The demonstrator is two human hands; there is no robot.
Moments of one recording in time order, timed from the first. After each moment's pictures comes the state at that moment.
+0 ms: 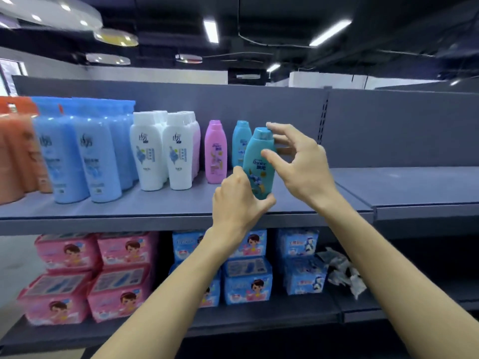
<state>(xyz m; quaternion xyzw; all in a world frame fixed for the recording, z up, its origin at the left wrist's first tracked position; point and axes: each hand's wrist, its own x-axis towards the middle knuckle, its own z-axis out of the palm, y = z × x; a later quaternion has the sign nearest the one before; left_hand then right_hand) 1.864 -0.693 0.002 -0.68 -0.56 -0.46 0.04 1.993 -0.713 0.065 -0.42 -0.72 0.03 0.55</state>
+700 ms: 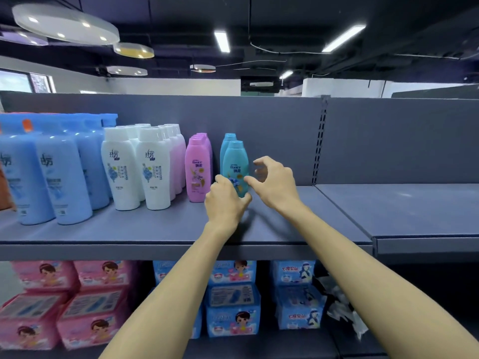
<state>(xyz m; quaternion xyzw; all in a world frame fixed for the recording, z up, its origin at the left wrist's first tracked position) 1.910 -0.576 0.002 -0.59 -0.69 -0.43 0.02 2.026 -0.576 0.035 -0.53 -0.70 0.07 0.46</state>
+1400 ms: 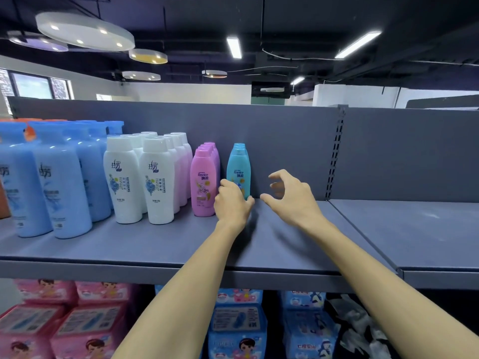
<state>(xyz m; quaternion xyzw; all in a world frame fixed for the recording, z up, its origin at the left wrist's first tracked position) 1.908 -0.511 0.006 -0.56 -0.71 -0.43 -0.01 2.047 -0.547 0.032 -0.54 -0.72 0.09 0.42</state>
